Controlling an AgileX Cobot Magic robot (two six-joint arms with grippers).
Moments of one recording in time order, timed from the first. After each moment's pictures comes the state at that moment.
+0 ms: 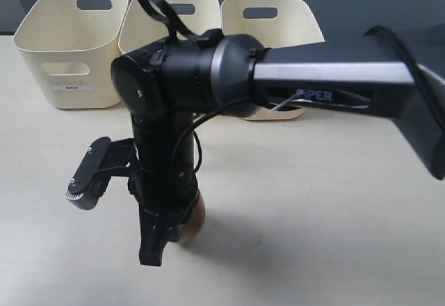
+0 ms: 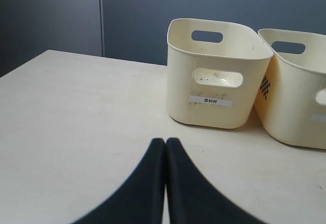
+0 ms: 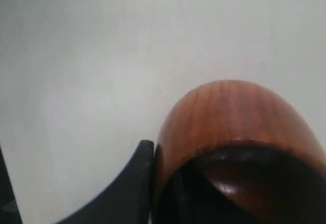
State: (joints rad) left arm 0.10 0.01 0.00 0.04 0.24 -0.15; right arm 0.99 2.08 -1.58 0.18 1.19 -0.59
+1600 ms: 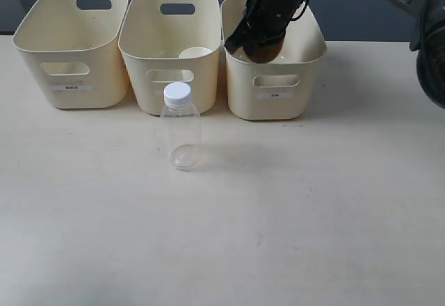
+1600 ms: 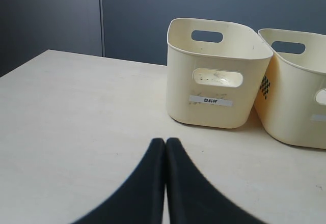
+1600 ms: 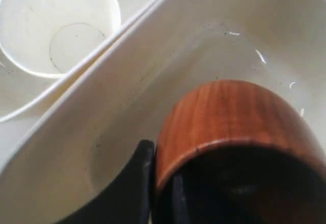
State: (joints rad) left arm 0.10 0.01 0.00 0.04 0.24 -0.15; right arm 0.39 2.33 -2.13 0.12 1.01 -0.46
